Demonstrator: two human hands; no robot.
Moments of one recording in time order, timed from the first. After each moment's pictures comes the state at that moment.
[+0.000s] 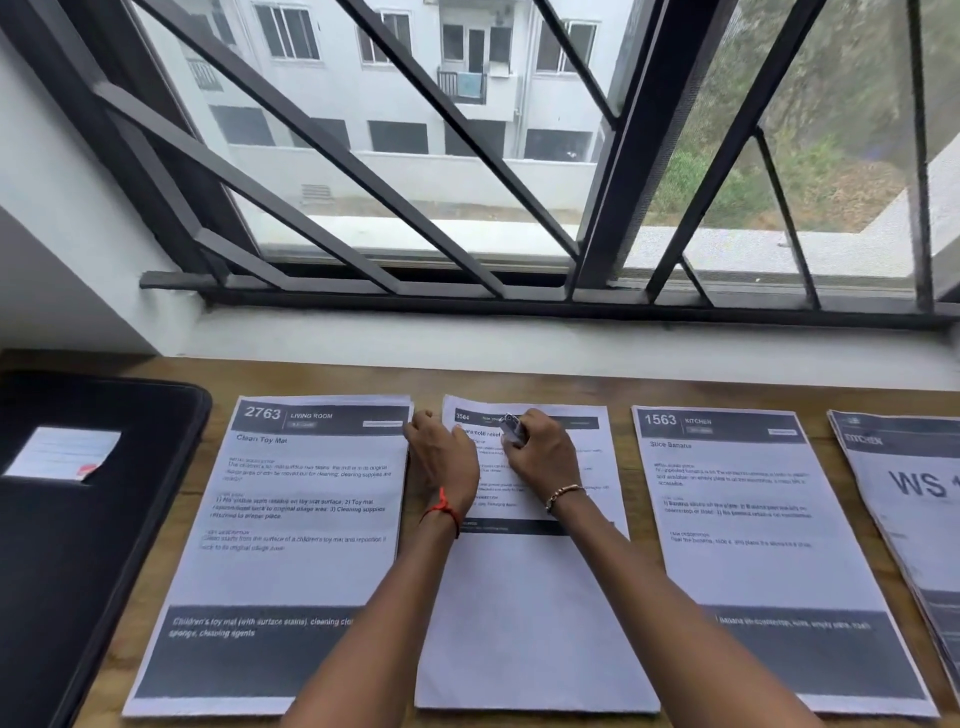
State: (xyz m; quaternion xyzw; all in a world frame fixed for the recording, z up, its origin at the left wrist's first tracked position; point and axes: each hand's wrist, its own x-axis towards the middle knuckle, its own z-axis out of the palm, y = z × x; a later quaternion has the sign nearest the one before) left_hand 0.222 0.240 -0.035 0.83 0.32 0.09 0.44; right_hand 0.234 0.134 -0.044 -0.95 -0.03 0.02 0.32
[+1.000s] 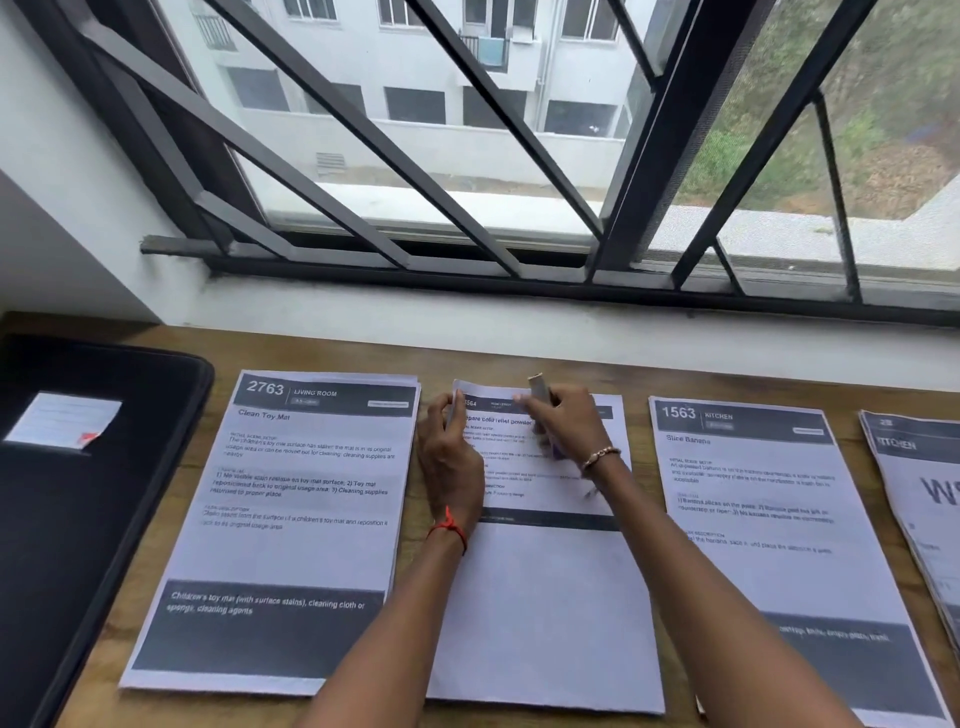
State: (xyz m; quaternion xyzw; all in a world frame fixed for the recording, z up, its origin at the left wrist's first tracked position) left_hand 0.204 0.243 -0.072 0.89 0.15 0.21 0.37; right_hand 0.260 0.117 -0.033 -0.85 0.02 0.12 0.51
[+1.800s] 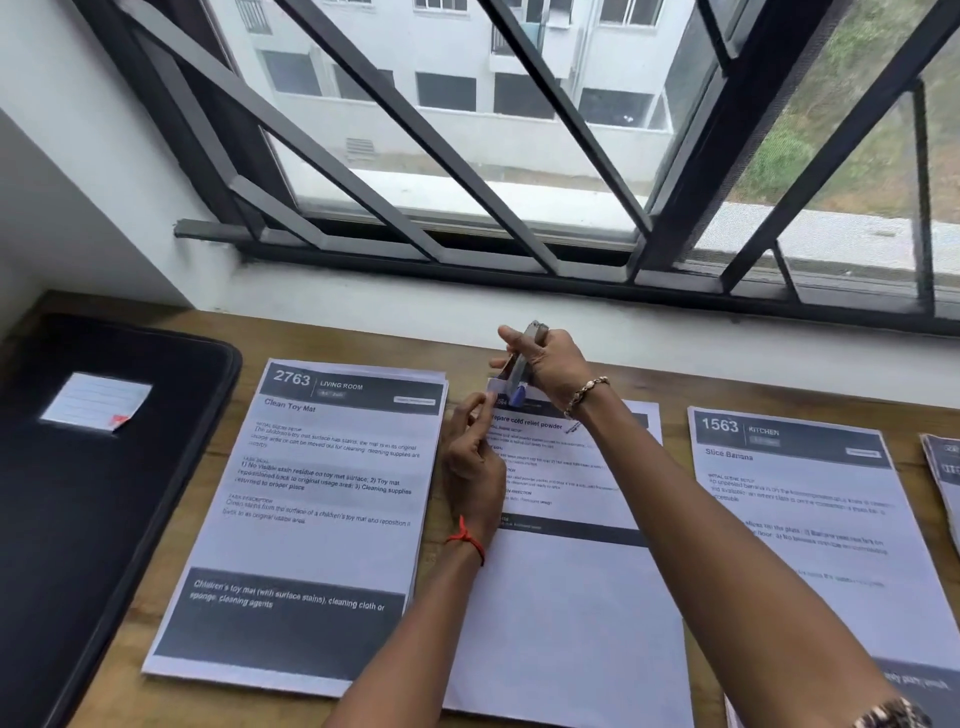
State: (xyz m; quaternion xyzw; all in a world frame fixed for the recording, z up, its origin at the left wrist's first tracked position) left_hand 0.201 0.246 -0.073 0.82 0.14 0.26 0.48; right_hand 0.321 0.173 -0.015 -0.67 0.06 0.25 0.70
